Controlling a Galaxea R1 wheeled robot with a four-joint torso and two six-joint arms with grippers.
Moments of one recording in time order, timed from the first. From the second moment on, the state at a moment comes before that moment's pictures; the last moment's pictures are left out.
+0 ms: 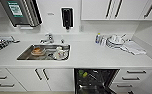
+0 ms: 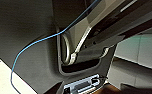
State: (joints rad) left arm 1.50 2.84 -2.28 0.23 0.03 -0.18; right arm -1.02 2.38 -1.89 0.67 -0.49 0.24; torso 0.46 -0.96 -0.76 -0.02
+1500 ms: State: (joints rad) left arm 1.50 2.84 -2.28 0.22 0.04 -0.18; right arm -0.86 2.46 -2.09 0.99 -0.51 0.21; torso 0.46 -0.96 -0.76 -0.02
